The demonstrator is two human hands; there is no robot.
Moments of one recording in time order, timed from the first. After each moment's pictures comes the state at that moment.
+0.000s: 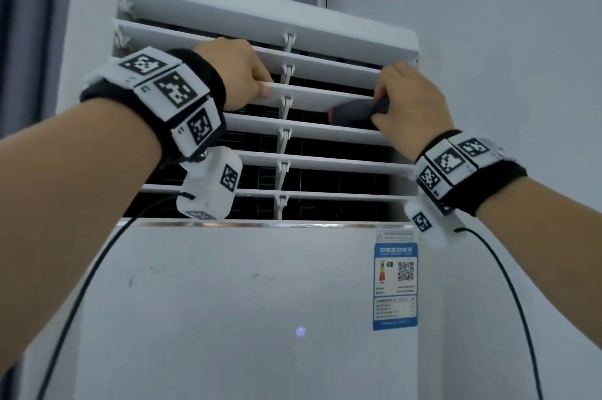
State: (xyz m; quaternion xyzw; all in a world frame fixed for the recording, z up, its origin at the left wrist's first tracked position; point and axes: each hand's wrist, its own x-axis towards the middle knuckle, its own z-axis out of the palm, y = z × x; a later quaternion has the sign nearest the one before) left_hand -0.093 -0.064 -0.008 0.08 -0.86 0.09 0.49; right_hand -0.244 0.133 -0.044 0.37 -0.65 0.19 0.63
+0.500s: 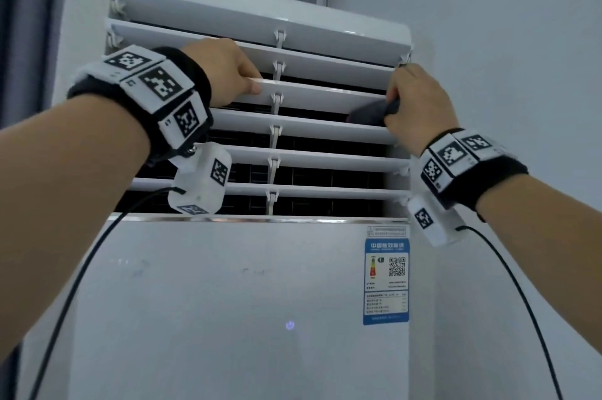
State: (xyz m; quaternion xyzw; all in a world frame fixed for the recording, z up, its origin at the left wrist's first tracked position) left_hand -0.100 -0.069 -0.006 0.10 -0.86 0.08 0.49; right_hand -0.267 0.151 -0.044 0.34 -0.68 0.25 0.59
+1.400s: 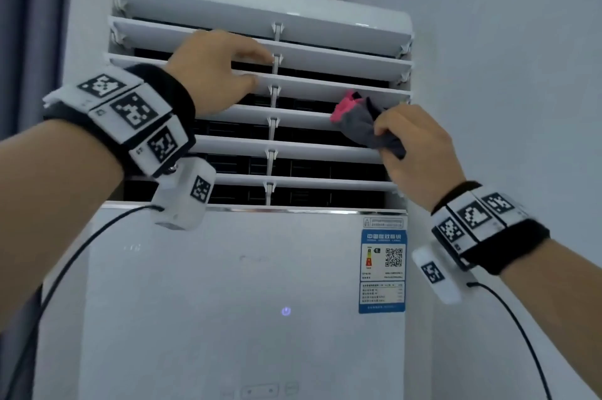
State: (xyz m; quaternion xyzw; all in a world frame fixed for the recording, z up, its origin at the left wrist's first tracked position) left_hand -0.082 -0.045 -0.036 -0.01 -0.80 0.03 0.60; right_hand -0.258 0.164 -0.111 0.48 -0.56 0.24 0.63
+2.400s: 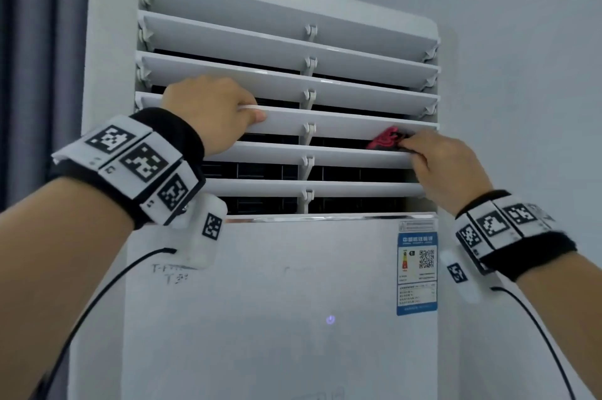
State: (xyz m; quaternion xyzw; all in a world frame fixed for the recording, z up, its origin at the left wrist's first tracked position) left_hand -0.078 -0.109 -0.058 0.10 -0.84 0.14 0.52; right_hand -0.251 0.146 -0.117 0.34 -0.74 0.18 0.56
